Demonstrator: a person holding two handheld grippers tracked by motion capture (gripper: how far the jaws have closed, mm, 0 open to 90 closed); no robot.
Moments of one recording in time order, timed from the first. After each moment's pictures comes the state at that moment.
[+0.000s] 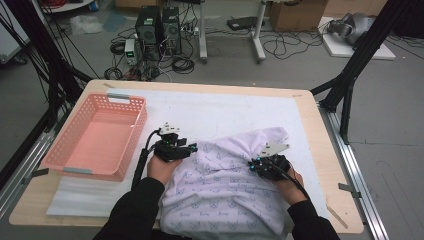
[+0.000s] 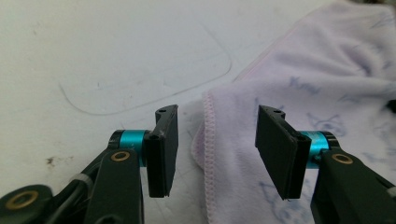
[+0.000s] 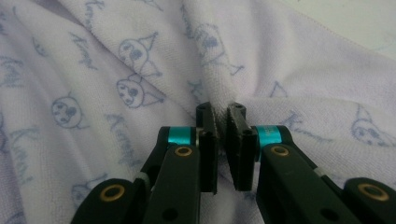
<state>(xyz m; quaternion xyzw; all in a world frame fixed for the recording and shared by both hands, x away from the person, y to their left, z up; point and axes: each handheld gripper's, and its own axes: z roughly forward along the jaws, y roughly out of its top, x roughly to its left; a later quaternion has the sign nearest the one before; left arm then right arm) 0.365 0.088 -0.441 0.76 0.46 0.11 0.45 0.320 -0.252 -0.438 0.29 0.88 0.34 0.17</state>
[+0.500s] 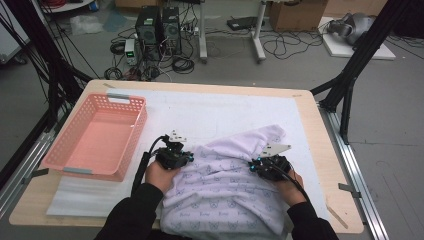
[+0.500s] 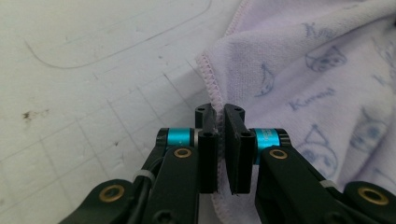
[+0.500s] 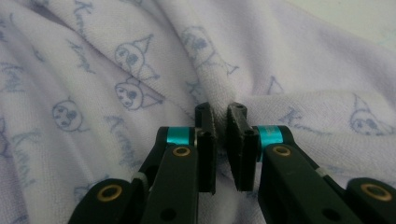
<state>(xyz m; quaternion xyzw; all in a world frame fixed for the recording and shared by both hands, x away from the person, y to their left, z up) 0.330 0.085 -0.428 0.82 0.40 0.13 0.39 0.318 -0.254 -0.439 0.31 0.87 0.35 0.16</state>
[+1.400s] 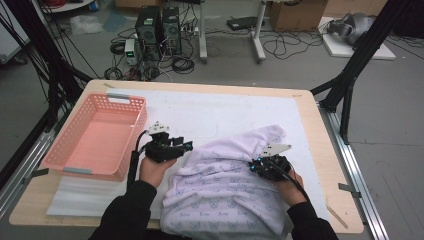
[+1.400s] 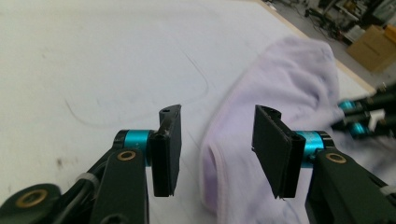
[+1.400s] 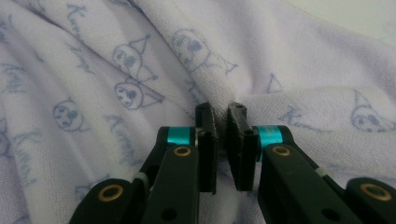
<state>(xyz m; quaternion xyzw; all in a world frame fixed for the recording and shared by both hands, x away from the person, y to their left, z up) 0.359 0.109 -0.409 0.72 0.46 0.09 0.51 0.319 -0.255 -0.439 0.31 0.87 0.35 0.16</state>
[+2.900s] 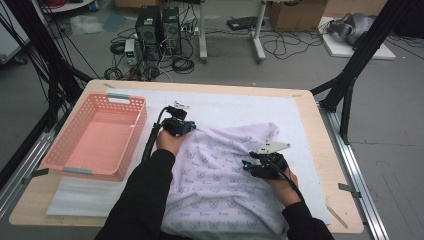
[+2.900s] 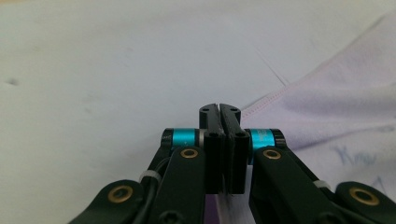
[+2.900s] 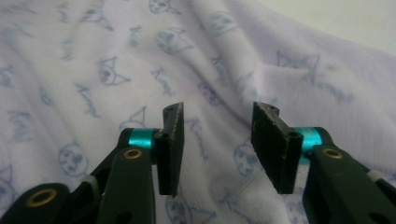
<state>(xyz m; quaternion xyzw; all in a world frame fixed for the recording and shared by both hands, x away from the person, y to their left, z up) 0.451 0.085 -0.420 0.76 0.49 0.17 0.40 0.320 -0.245 -0.432 0.33 0.84 0.39 0.18</state>
